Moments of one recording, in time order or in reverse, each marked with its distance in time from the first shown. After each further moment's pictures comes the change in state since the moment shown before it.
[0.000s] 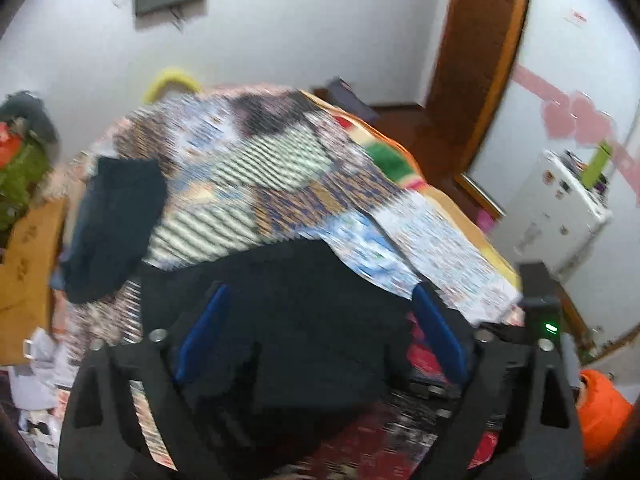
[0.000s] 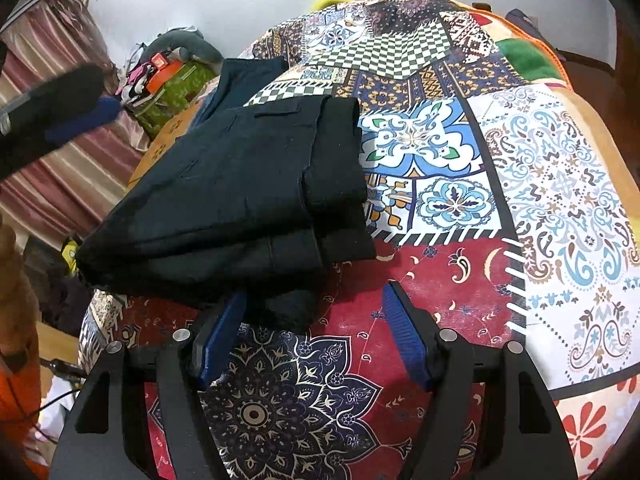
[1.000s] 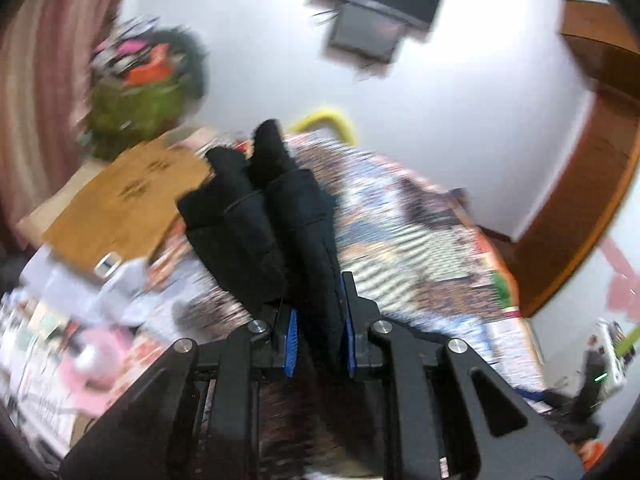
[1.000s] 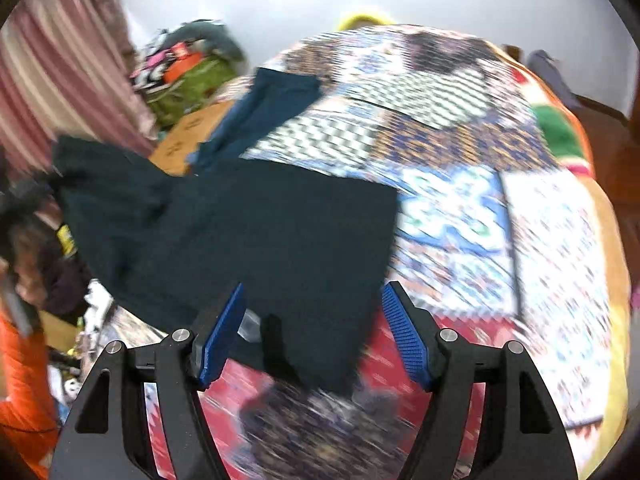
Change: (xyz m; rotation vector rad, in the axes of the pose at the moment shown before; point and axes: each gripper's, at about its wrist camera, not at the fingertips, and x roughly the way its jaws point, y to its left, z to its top) left arm -0.106 0.181 -0.046 -0.466 -0.267 0.202; right arm -0.013 0.036 0.034 -0.110 -0.018 -0.055
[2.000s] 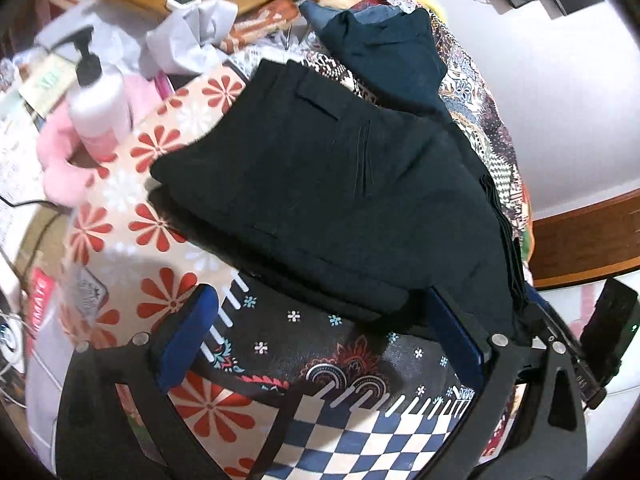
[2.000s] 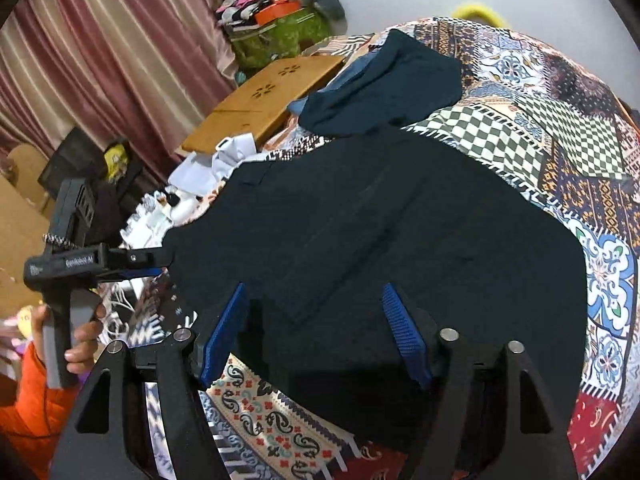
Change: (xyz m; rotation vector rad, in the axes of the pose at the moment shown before) left arm 0.036 0.160 -0.168 -0.500 0.504 -0.005; right arm 0.084 0.139 0.020 -0.289 0.114 0.200
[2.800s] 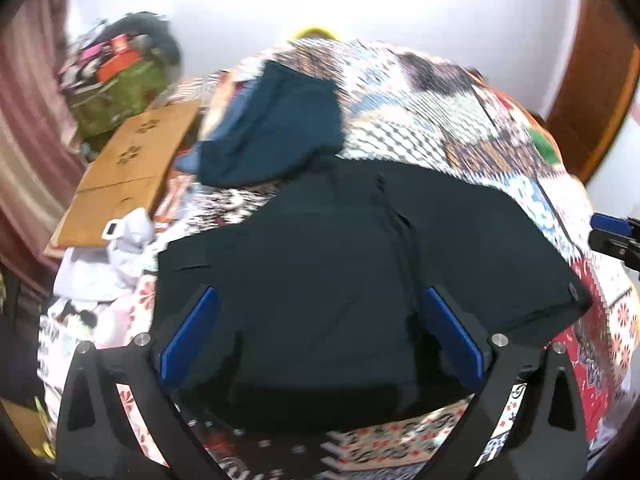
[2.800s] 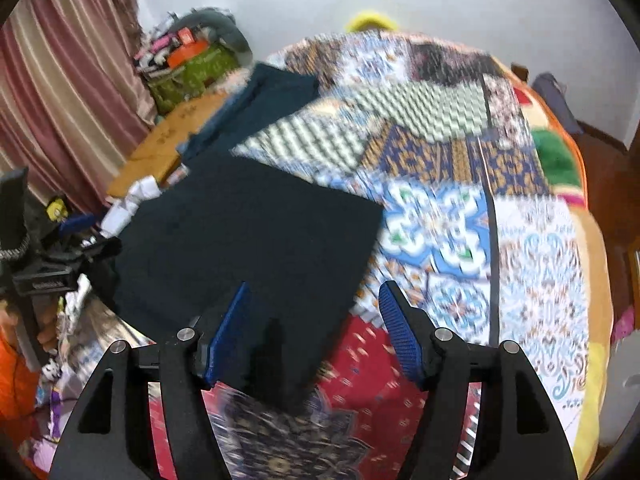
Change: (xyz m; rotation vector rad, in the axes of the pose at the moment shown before) left arm 0.009 -0.188 -0.024 0.659 -0.261 0.329; right arm -0.105 -0.107 -0.037 0.178 -0.116 -0.216
